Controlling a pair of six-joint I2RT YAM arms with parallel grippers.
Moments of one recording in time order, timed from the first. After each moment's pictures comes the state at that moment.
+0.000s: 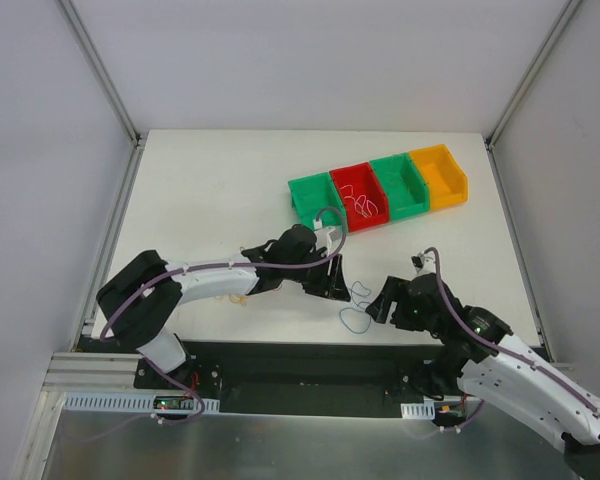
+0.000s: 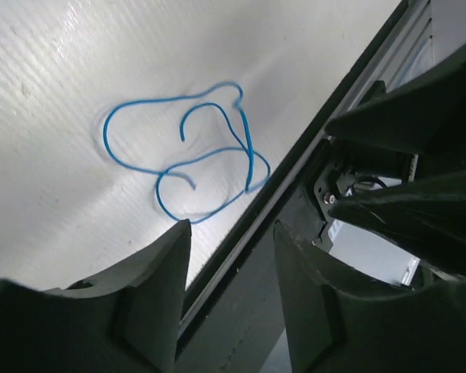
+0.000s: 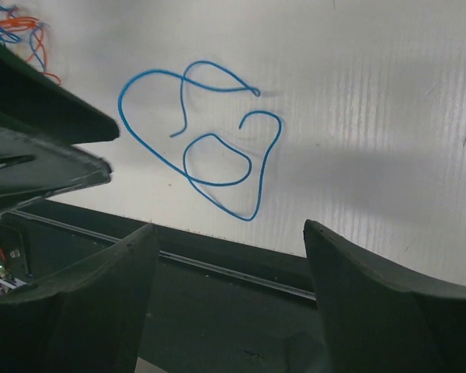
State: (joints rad) left arm -0.93 1.61 0.88 0.06 0.43 -0.75; right arm 0.83 0.50 0.48 -0.77 0.16 0.88
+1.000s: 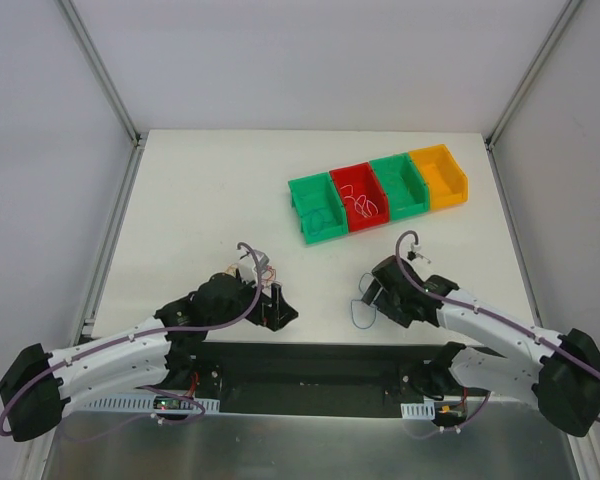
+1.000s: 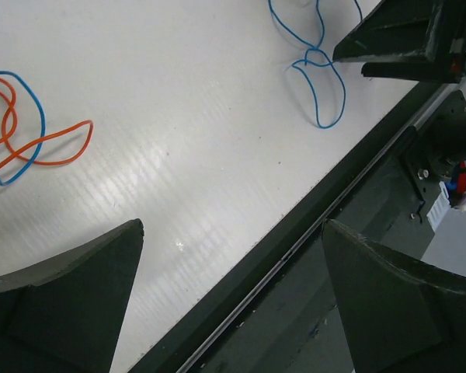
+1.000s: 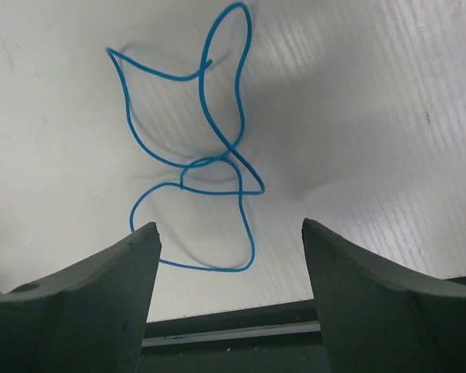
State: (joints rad) left arm -0.93 0.77 0.31 -0.02 0.08 -0.62; right arm 0.79 1.02 0.52 -0.66 0.26 1.22
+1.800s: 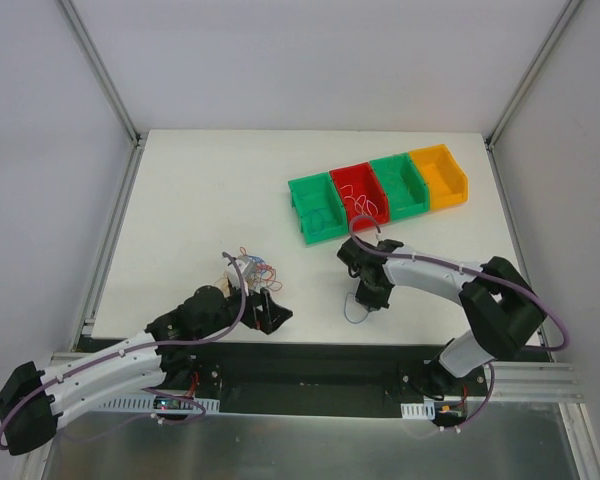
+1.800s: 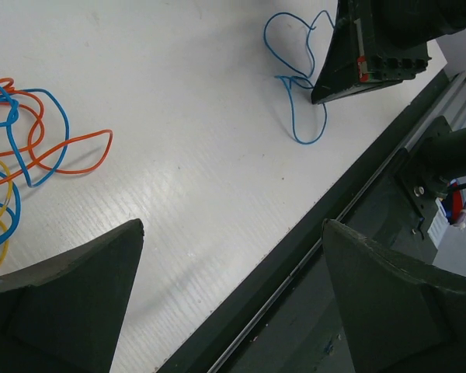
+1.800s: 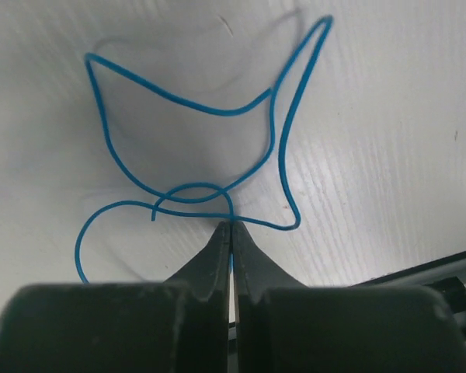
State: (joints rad) left arm -0.93 0.58 0.15 0.08 0.02 -0.60; right arm 0.79 1.56 0.87 -0.87 0.25 1.15
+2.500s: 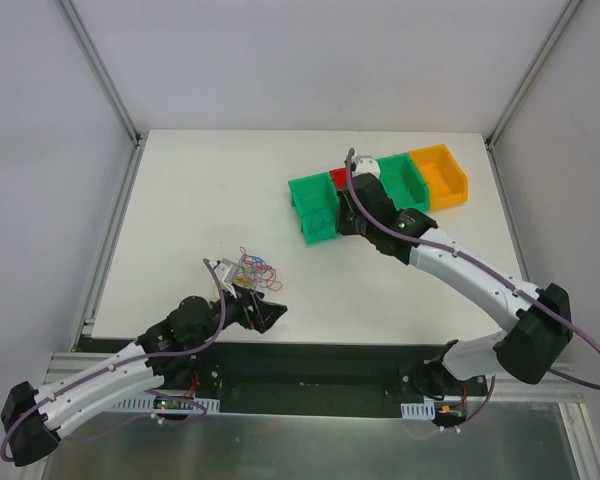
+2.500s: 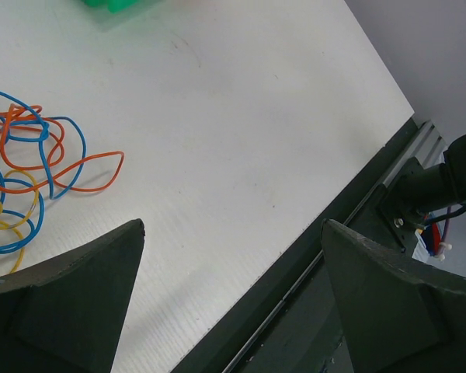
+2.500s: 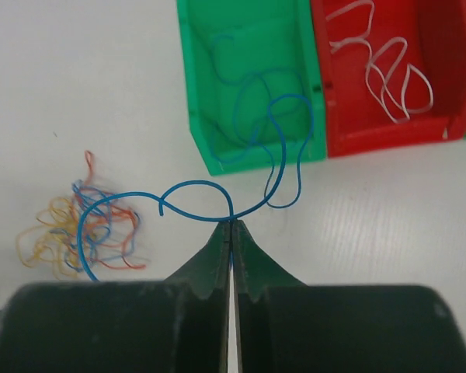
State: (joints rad) left arm -0.93 0.35 0.06 0.09 -0.04 -0.63; right arm 0.79 1.35 1.17 -0.53 0.32 0.51
